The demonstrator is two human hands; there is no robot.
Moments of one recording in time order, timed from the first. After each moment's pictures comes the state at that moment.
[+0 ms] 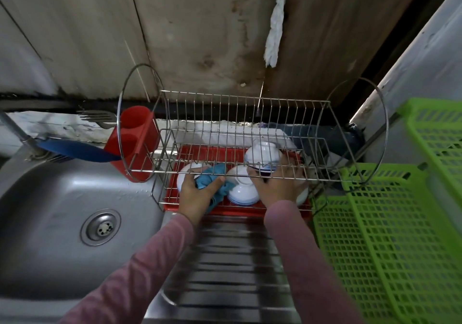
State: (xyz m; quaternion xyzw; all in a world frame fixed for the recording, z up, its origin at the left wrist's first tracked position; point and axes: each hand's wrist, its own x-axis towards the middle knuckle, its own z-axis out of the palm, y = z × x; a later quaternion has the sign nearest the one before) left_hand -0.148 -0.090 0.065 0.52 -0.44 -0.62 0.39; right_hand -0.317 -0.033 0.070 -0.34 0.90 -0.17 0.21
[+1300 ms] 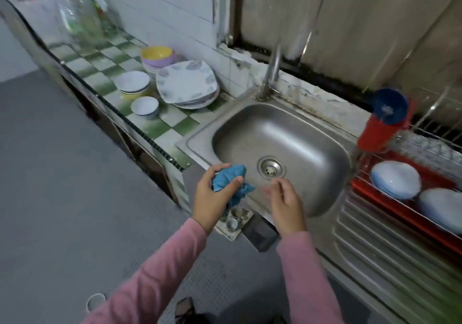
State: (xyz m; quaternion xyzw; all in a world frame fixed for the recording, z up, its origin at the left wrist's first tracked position) left_hand 0.248 0.065 0.068 0.57 -0.32 -0.46 0.60; right_hand 0.097 0.039 0.055 -0.53 0.62 -0.36 0.45
